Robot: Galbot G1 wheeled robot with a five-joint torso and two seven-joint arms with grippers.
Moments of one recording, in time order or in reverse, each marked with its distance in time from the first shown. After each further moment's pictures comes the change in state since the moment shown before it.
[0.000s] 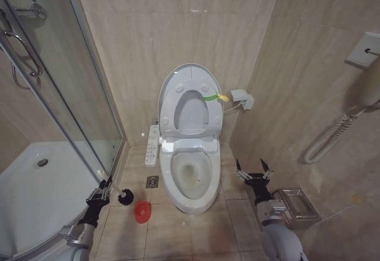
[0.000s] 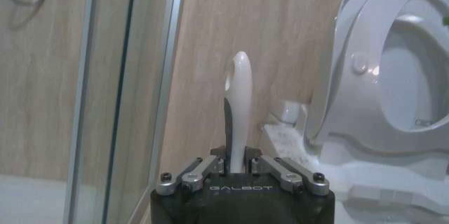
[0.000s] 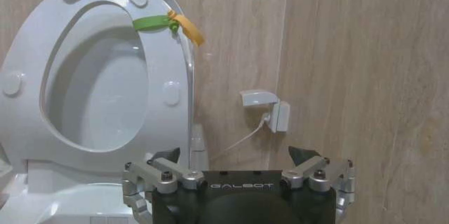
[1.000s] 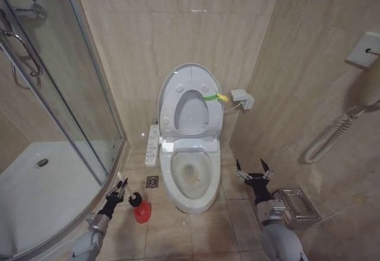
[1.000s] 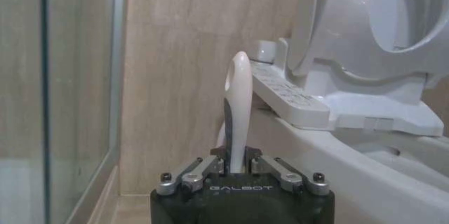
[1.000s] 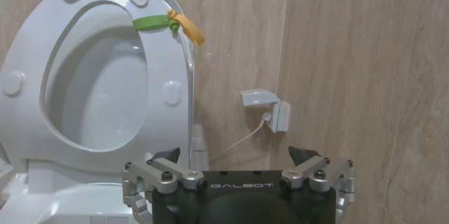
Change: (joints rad) left arm -0.372 0.077 0.245 0.618 0.003 -0.215 0.146; right arm 0.000 0.000 0.000 0.000 0.000 0.000 0.000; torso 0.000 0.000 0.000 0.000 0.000
